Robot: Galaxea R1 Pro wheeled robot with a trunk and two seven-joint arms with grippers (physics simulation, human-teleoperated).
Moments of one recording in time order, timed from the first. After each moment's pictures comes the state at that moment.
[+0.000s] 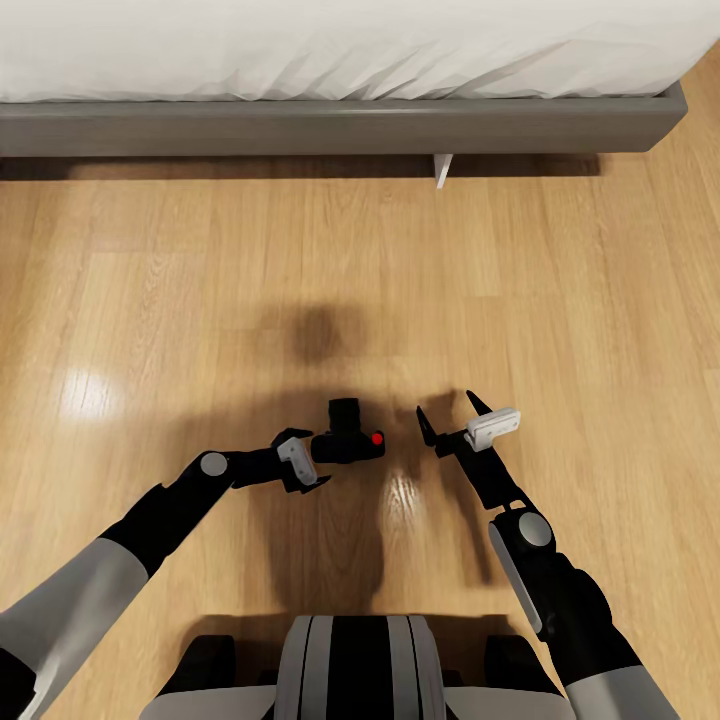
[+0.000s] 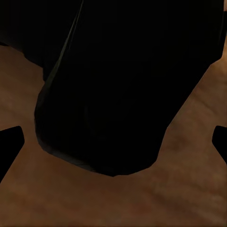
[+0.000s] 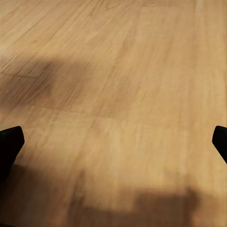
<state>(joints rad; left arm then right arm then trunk) -0.87 0.23 -0.57 -0.92 -0.10 -0.01 -0.66 -0.50 -0.04 0.15 -1.33 0.00 -0.28 0.17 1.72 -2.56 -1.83</state>
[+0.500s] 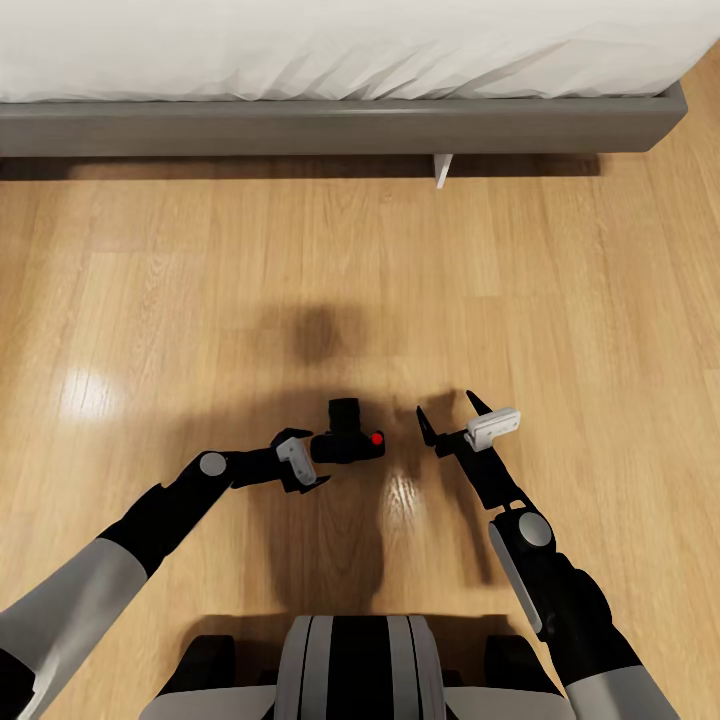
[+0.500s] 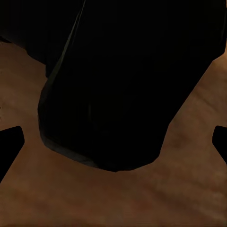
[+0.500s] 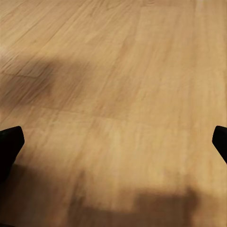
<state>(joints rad) -0.87 0.23 -0.57 -0.92 -0.10 -0.01 -0.66 -0.50 -0.04 0.15 -1.33 0.00 -0.28 0.17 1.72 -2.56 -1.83</state>
